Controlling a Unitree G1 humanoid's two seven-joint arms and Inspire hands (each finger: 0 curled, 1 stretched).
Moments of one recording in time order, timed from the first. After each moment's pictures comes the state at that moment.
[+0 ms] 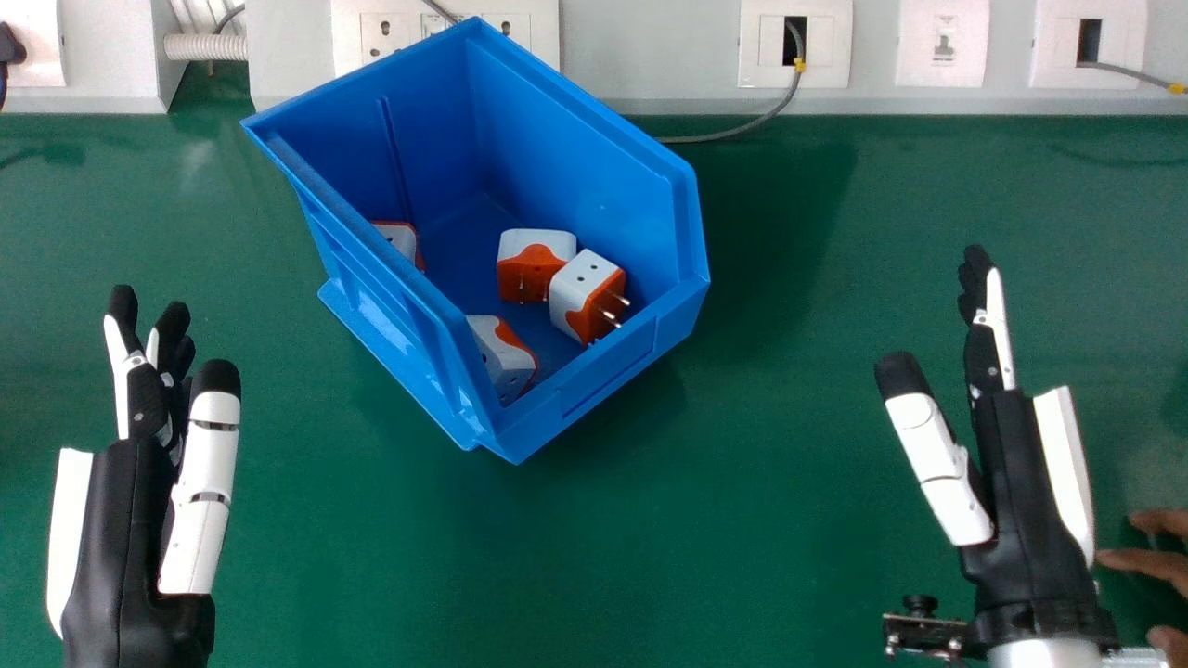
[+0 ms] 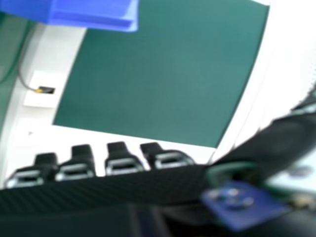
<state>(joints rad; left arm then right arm) 0.39 0.07 0.22 -0.24 -0.04 -0.32 -0.04 0.19 -0.15 0.05 0.03 -0.26 -0.40 -0.25</state>
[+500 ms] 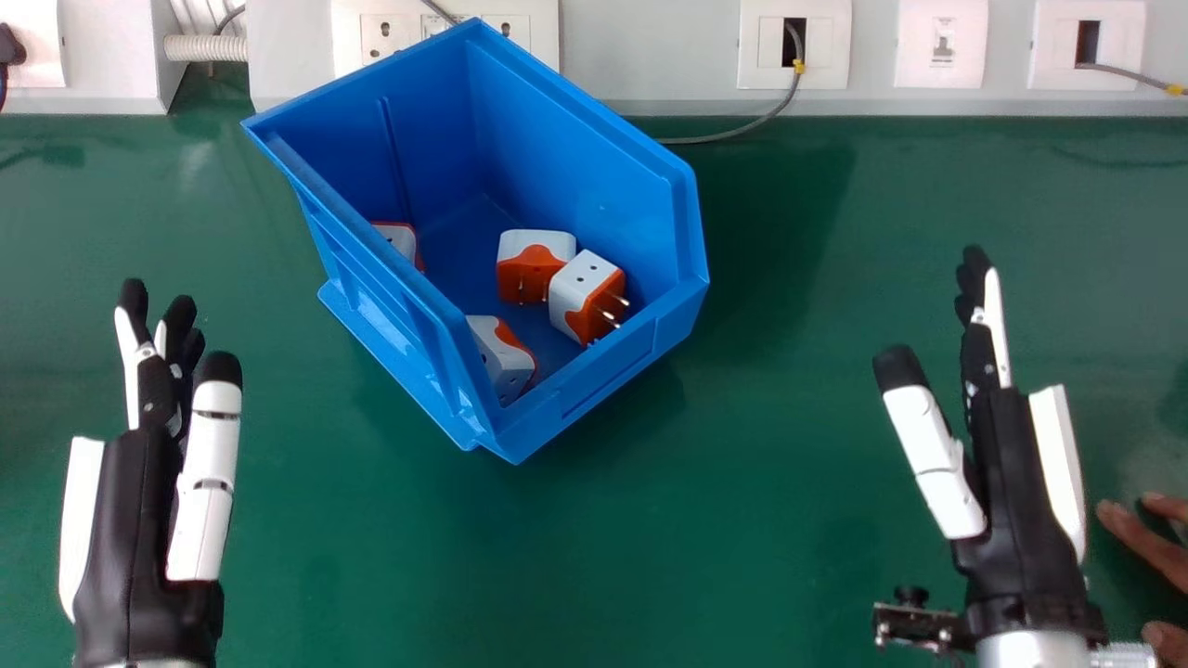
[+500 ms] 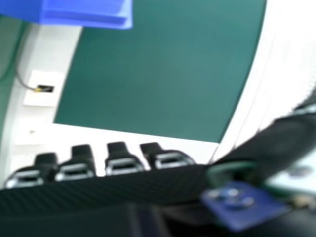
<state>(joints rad) 0.32 0.08 0.23 -0.19 -0.05 -0.32 -0.05 0.15 -0.11 0.03 0.06 -0.26 -0.39 -0.24</state>
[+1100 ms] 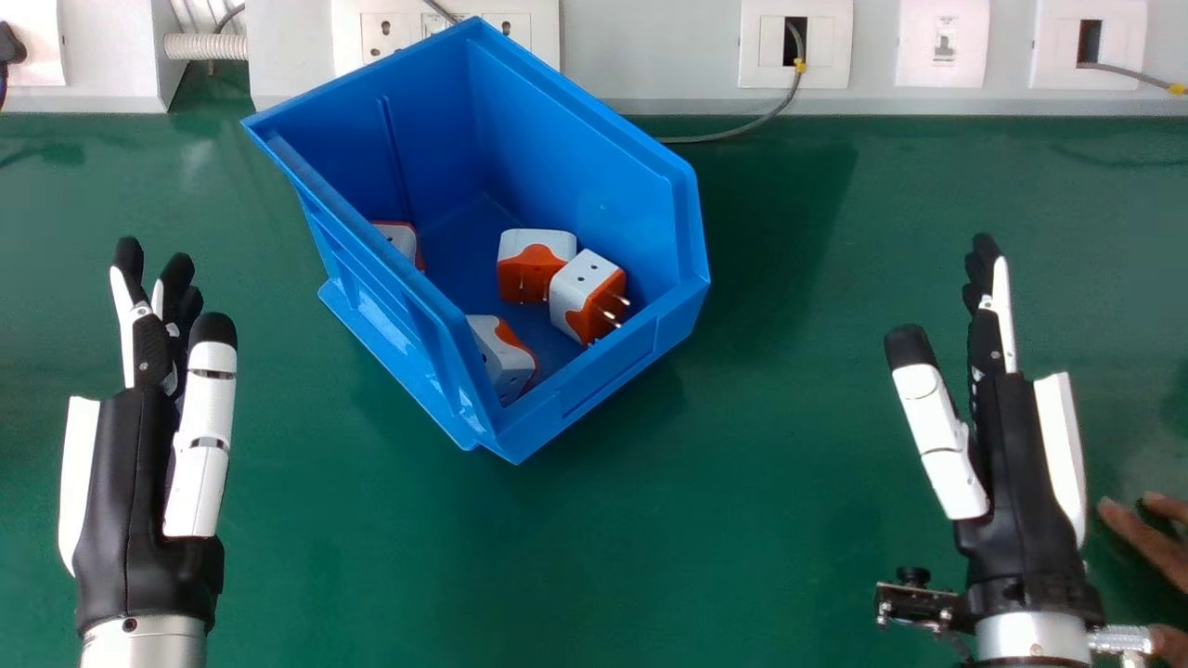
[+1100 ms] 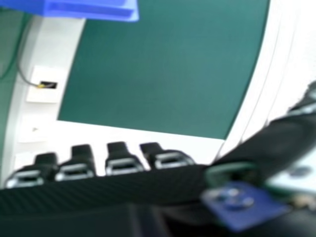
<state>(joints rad) 0.25 0.10 0.24 -0.13 -0.08 -0.34 -0.06 0.12 -0.10 0.00 0.12 -0.26 -0.41 -0.24</state>
